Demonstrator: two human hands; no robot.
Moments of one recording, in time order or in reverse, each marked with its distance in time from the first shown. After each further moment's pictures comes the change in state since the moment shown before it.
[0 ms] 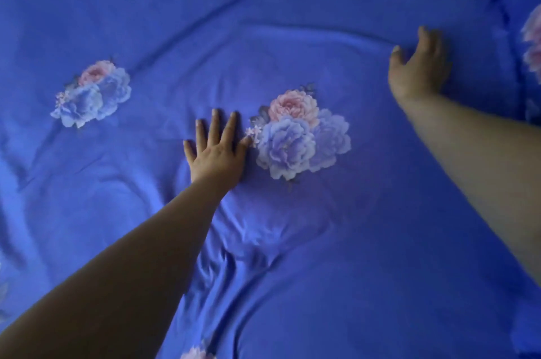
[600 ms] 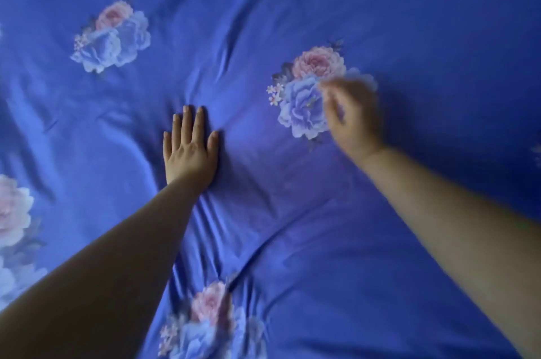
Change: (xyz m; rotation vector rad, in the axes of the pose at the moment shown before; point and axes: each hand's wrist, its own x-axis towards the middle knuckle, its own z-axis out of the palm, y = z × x) left_hand -0.054 -0.097 0.017 0.030 0.096 -0.111; right_hand -0.174 -0.037 0.021 0.221 -0.159 -0.660
